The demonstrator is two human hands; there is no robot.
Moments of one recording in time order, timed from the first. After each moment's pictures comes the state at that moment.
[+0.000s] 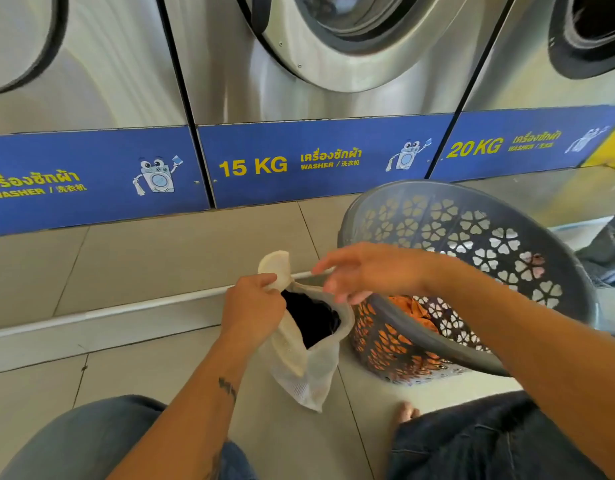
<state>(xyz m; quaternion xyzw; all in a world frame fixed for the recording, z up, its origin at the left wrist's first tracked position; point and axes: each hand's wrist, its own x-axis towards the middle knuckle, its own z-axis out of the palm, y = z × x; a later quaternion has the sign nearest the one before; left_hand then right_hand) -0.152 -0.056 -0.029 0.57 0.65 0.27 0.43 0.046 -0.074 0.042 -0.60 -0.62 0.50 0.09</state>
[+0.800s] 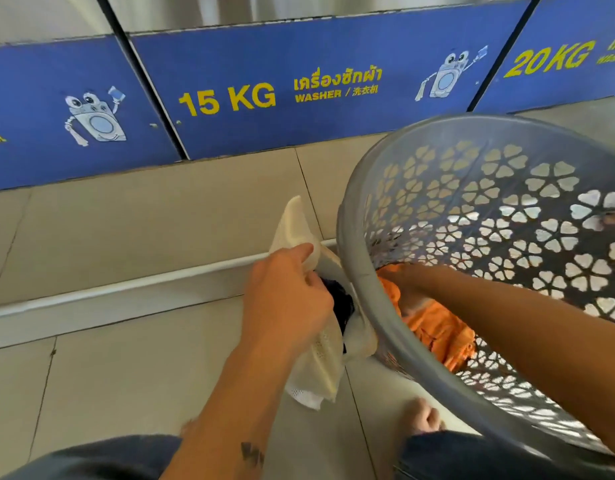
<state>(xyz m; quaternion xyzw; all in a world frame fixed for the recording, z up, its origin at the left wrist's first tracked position) -0.066 -0.020 -0.058 0.67 0.63 0.21 0.33 0.183 0.023 -0.207 -0.67 -0.61 0.26 -0.33</state>
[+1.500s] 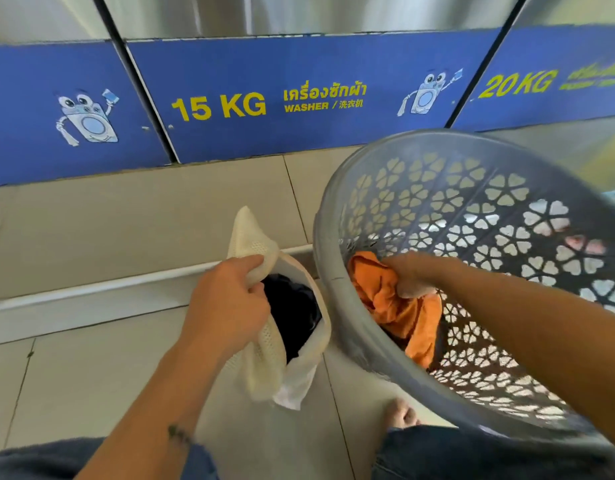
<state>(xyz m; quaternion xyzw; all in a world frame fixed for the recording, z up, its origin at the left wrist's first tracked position) -0.111 -0.017 -0.071 0.65 0.65 0.16 0.36 0.201 0.008 -0.148 -0.70 -0.61 0.26 -0.26</state>
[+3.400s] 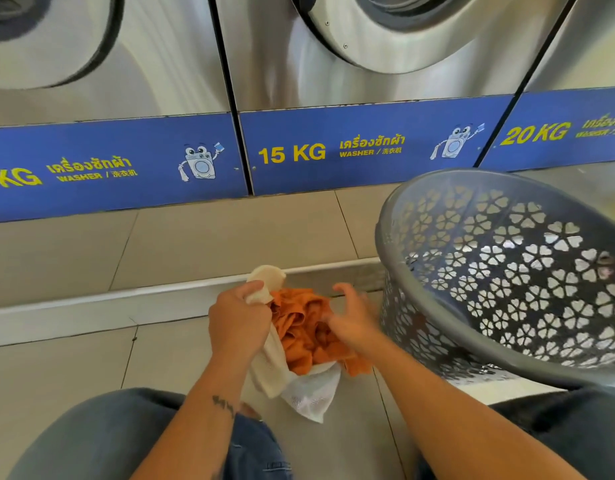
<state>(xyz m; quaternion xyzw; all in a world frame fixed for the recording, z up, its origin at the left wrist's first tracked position) -0.212 -0.068 -0.057 0.48 0.73 0.31 0.36 -0.032 -0.069 -0.133 -0.76 -0.43 0.43 0.24</state>
